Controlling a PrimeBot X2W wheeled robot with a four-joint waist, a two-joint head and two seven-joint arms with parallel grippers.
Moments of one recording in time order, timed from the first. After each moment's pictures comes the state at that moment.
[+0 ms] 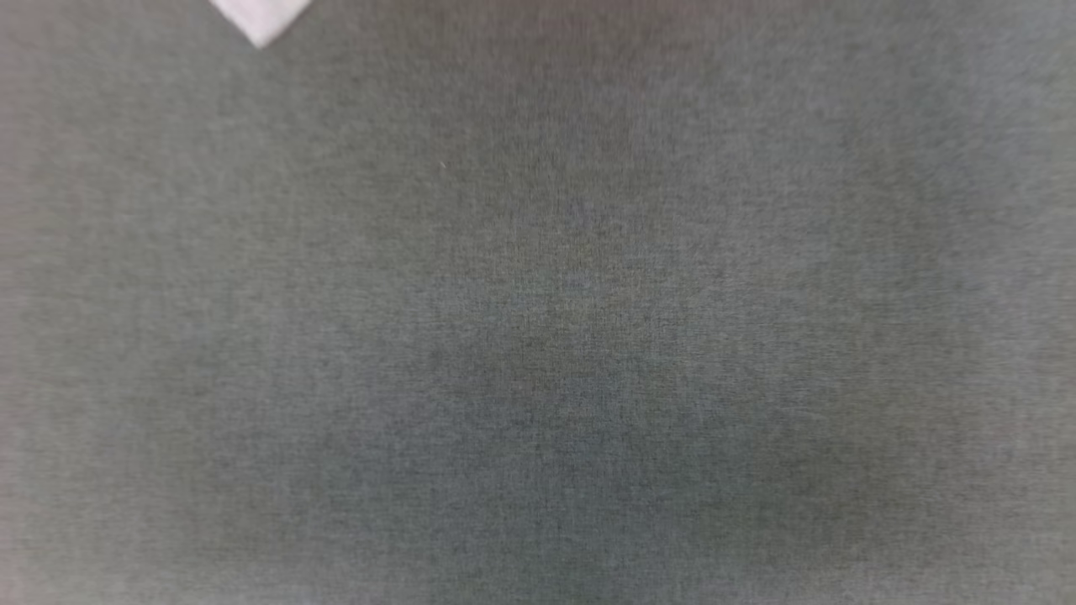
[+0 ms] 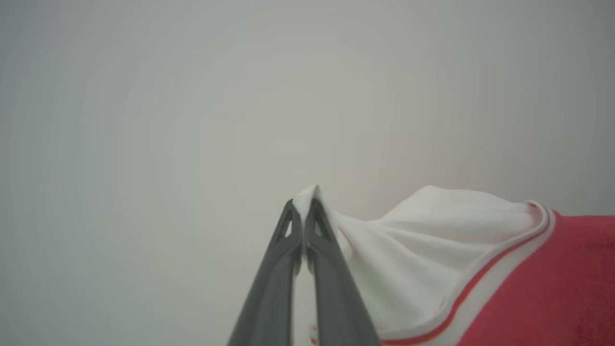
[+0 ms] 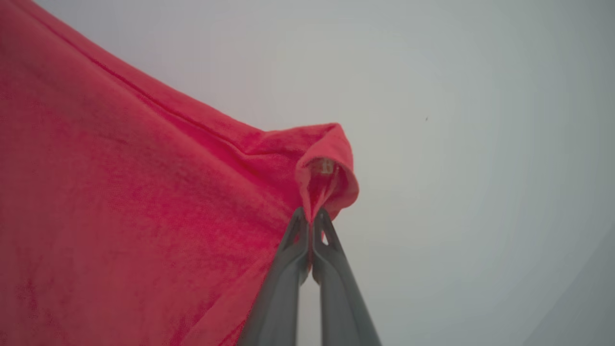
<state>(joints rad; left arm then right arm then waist) -2.08 0.62 -0.95 0.96 -0.84 -0.13 -0.25 -1.63 -0.17 0.03 0.93 -0.09 0.13 -0.18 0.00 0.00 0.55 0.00</state>
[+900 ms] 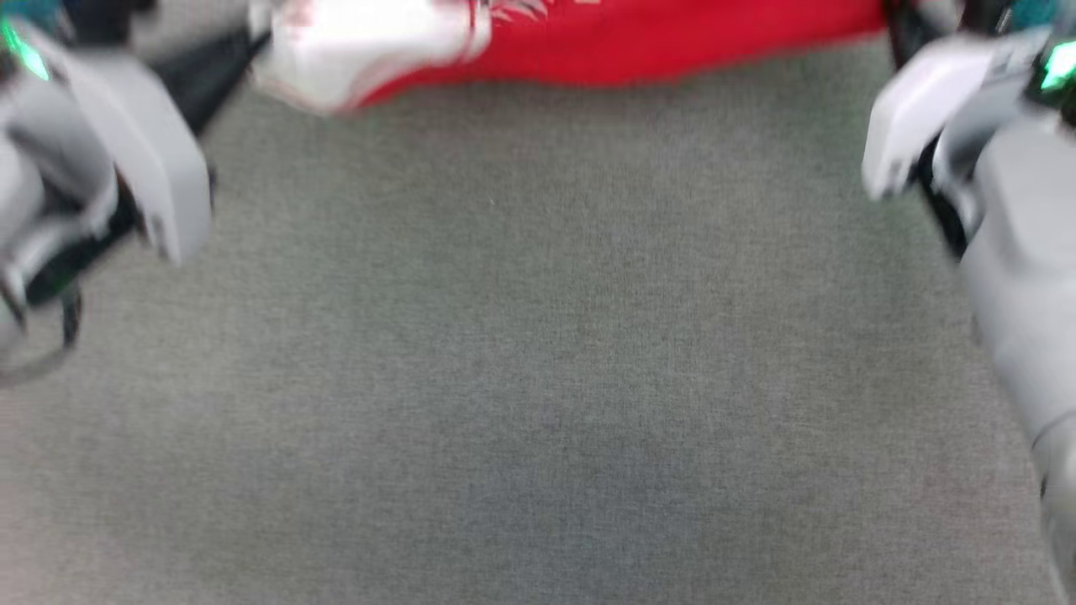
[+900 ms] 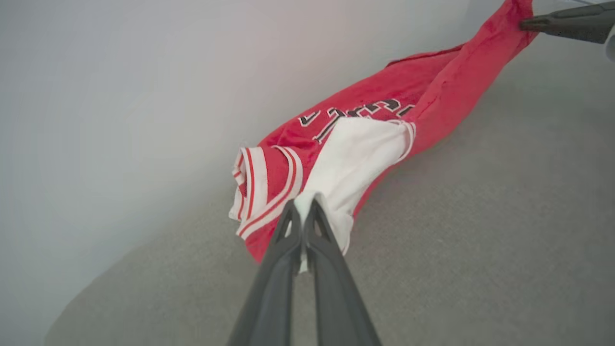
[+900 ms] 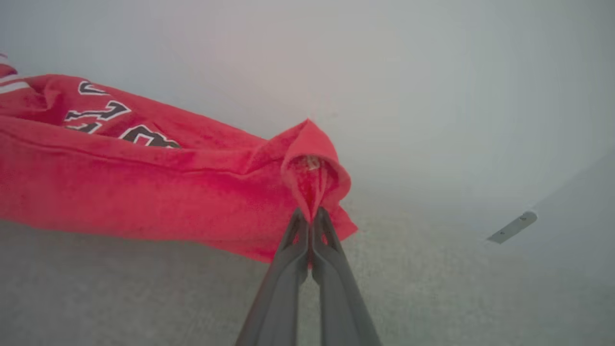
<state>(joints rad) -1.39 0.91 -1.28 0.34 -1.10 -0.13 0.00 -1.26 -0.16 0.19 1.24 0.05 0.13 -0.20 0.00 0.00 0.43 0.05</state>
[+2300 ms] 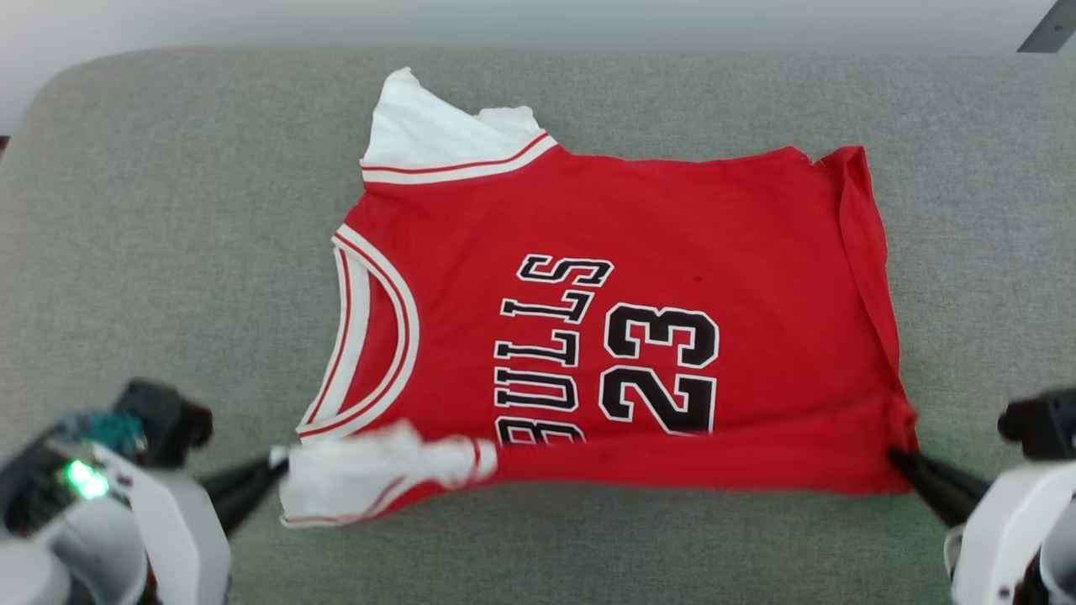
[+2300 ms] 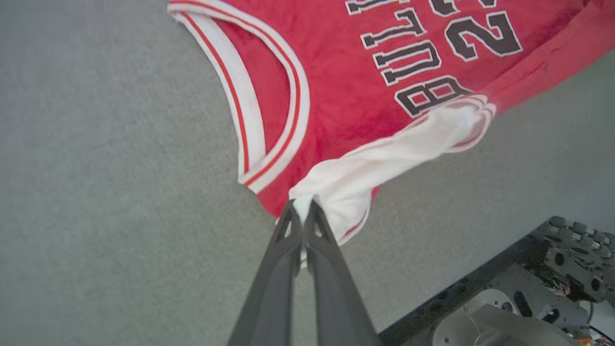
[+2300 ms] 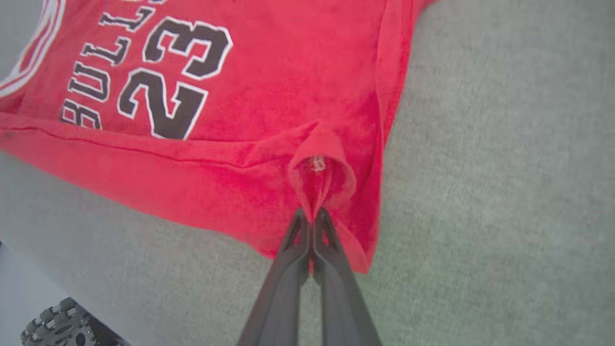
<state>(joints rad) -0.68 1.28 -1.18 -0.36 -1.22 0.22 0.15 -0.01 -0.45 0.09 -0.23 0.61 0.13 0.65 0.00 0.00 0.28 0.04</state>
